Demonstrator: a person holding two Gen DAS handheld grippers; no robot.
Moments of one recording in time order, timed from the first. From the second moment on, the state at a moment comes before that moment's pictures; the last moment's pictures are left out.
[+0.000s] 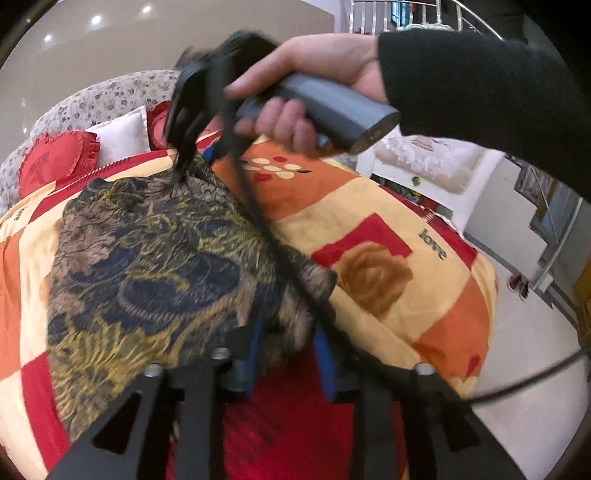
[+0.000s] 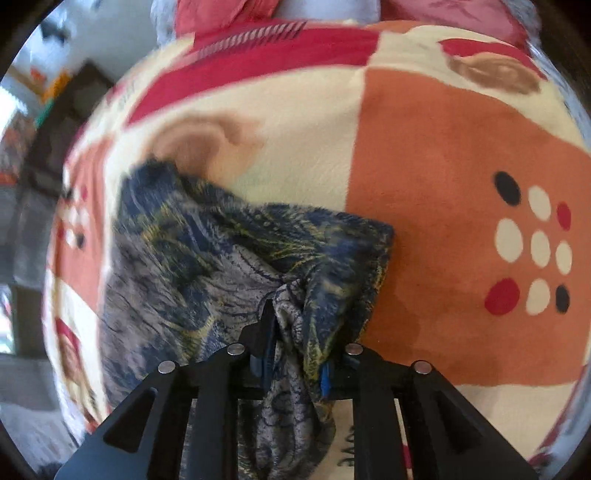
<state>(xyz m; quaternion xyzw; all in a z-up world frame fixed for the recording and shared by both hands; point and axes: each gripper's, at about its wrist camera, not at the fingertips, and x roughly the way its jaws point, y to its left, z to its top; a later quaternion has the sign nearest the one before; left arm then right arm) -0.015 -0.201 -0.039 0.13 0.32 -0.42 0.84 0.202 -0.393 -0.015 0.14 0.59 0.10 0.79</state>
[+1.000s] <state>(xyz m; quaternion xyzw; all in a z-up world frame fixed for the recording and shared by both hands) 0.145 -0.145 0.017 -0.02 0.35 -0.28 0.89 0.046 -0.352 0.017 0.16 0.35 0.00 0.92</state>
